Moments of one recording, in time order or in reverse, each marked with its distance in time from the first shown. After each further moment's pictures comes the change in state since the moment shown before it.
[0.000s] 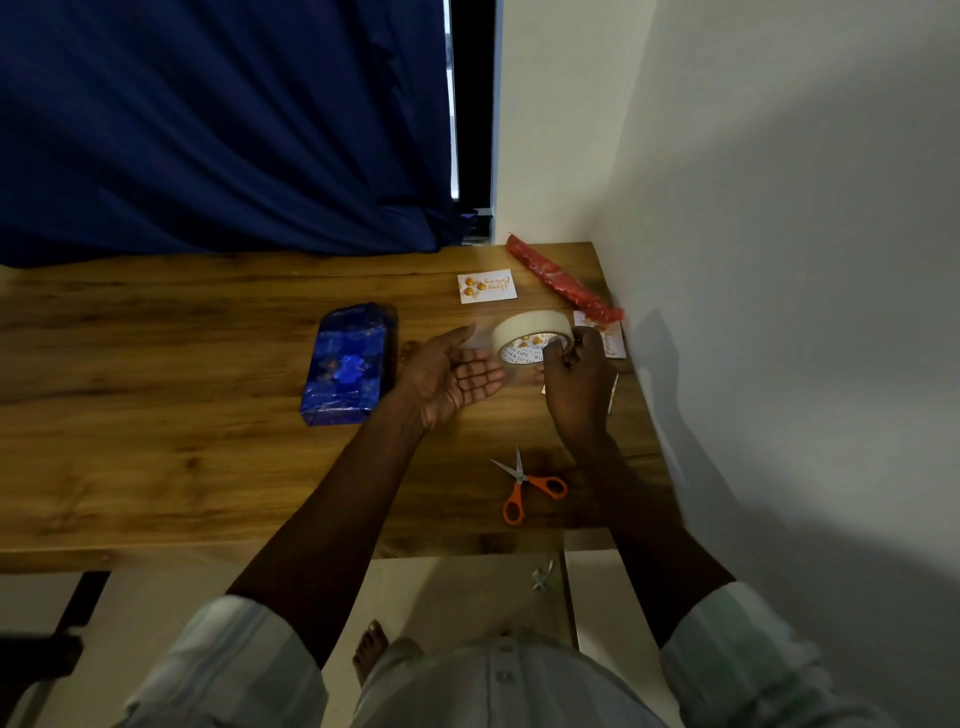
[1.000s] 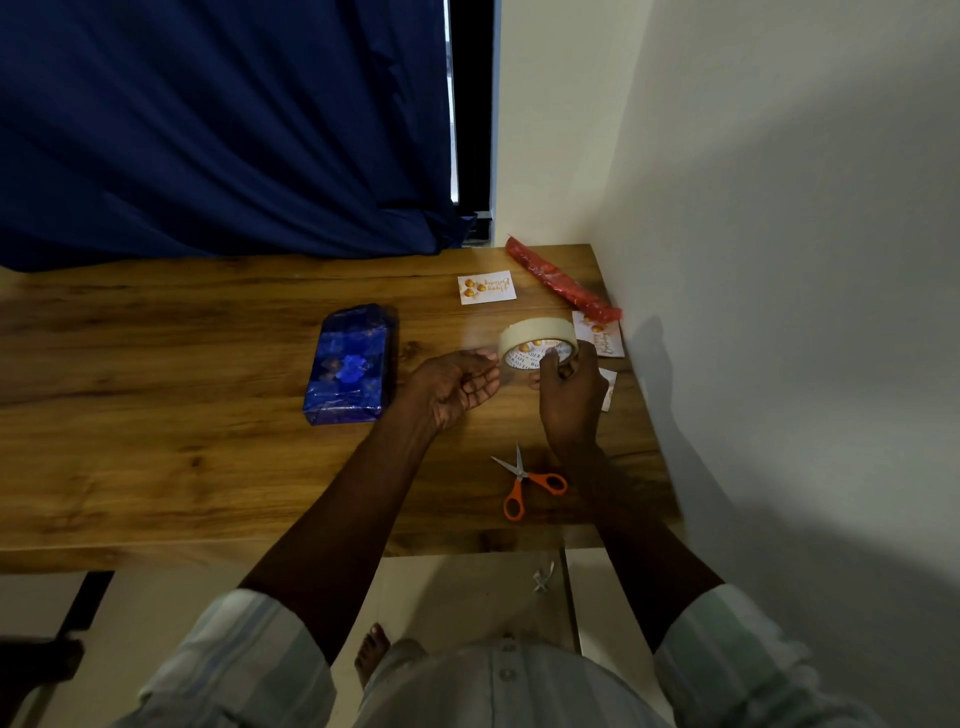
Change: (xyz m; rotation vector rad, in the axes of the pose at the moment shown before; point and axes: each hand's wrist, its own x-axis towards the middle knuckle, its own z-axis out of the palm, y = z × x) left_hand -0.005 -0.011 0.008 0.069 0.093 0.055; right_hand -0.014 0.013 0.011 0.060 0.018 0.086
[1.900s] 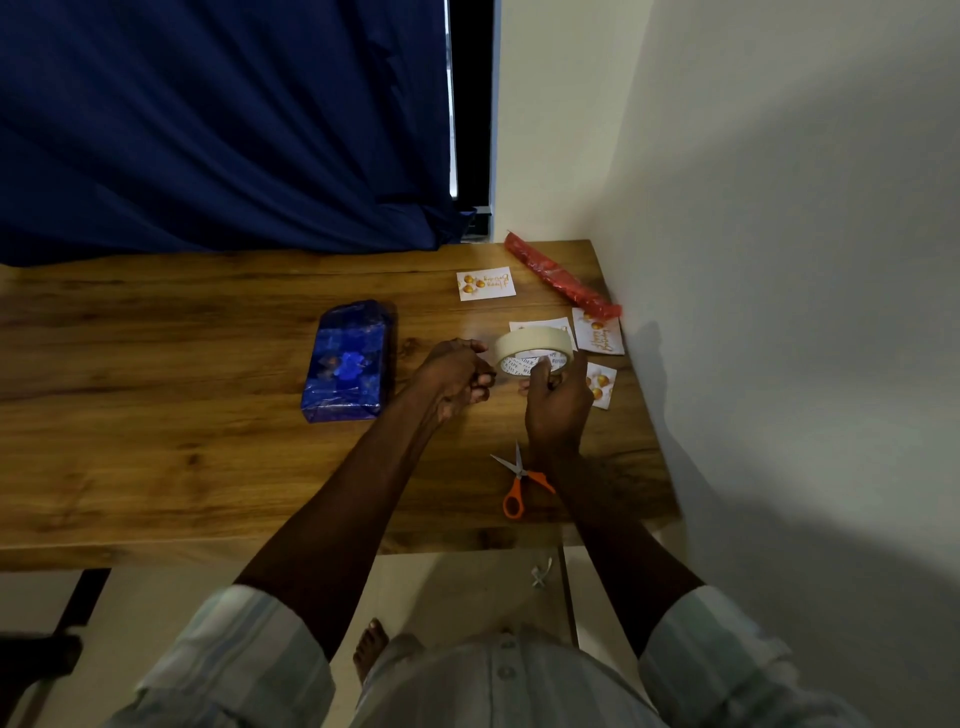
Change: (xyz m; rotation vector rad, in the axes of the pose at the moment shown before) left_hand 0.001 0.006 0.010 0.251 0.078 0.056; right_hand -0.016 0.009 0.015 -0.011 0.080 -0.053
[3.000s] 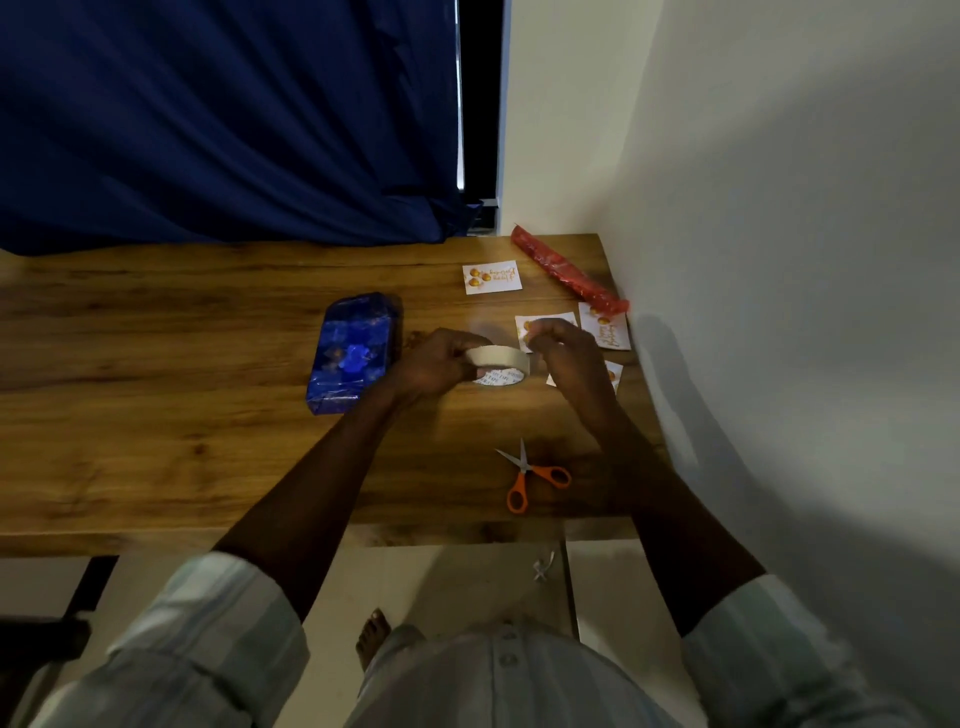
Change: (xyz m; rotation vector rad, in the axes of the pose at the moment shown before) left_hand 0.009 0.004 -0.046 0.829 -0.251 0.500; right_hand 0.048 -0.034 -0.022 0.016 -0.575 0.226
